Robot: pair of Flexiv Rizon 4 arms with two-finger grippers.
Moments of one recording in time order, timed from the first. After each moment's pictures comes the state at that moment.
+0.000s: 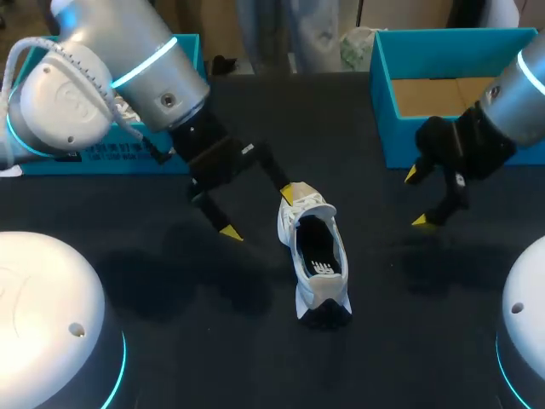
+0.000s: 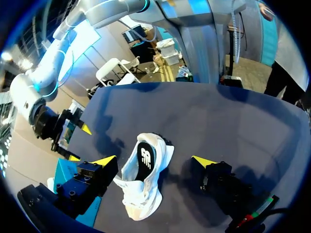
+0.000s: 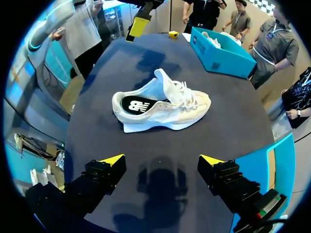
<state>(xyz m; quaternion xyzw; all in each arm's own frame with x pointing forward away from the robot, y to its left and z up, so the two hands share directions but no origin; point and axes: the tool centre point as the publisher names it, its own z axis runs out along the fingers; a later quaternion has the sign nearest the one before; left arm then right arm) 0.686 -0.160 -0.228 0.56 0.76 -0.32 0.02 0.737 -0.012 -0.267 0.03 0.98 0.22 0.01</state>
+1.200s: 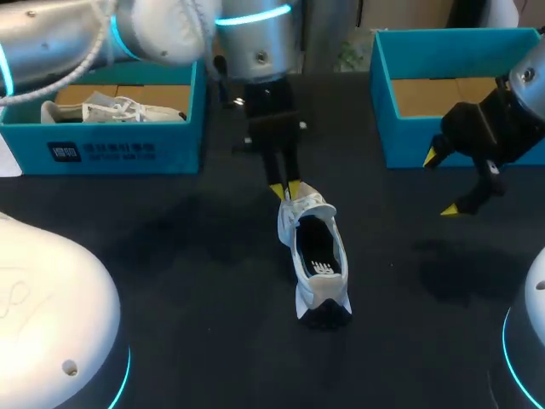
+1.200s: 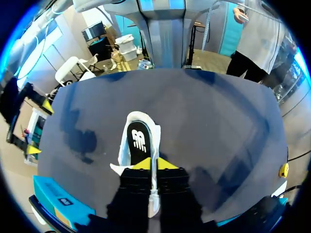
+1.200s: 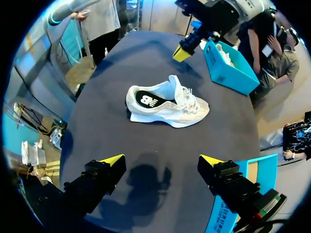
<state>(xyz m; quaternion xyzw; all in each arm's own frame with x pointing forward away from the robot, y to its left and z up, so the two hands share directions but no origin) 0.742 -0.199 -0.252 0.66 0.72 -0.19 -0.10 0.730 -0.035 -0.225 -0.06 0.98 0.20 0.05</state>
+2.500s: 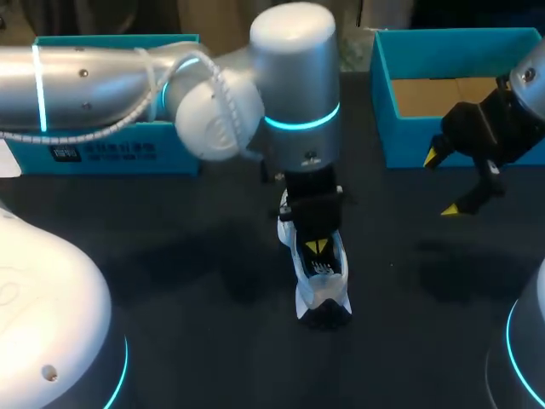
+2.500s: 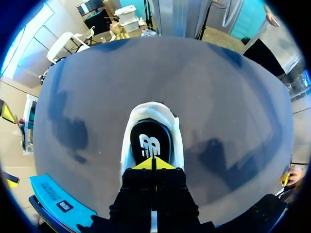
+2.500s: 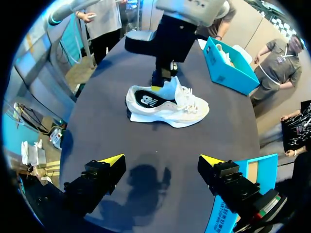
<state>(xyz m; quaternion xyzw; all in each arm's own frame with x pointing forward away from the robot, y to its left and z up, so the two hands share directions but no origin) 0.703 -0.243 -0.331 0.66 0.75 -0.10 -0.01 0.730 -0.035 -0.225 -0.06 0.98 0.20 0.05</state>
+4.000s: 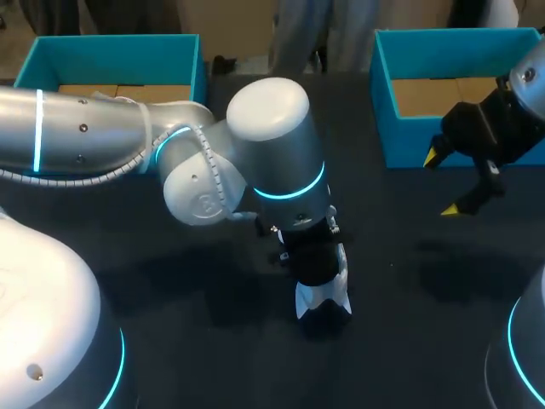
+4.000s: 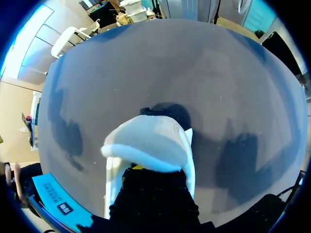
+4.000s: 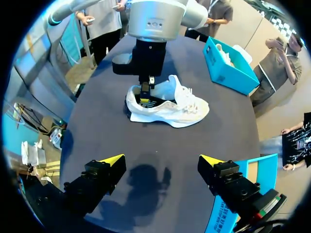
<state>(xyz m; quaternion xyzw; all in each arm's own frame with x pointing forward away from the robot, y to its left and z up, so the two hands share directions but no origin) 0.675 -0.251 -0.387 0.64 0.76 -0.10 0.06 0.730 -0.035 -0.225 -0.06 0.98 0.20 0.05</state>
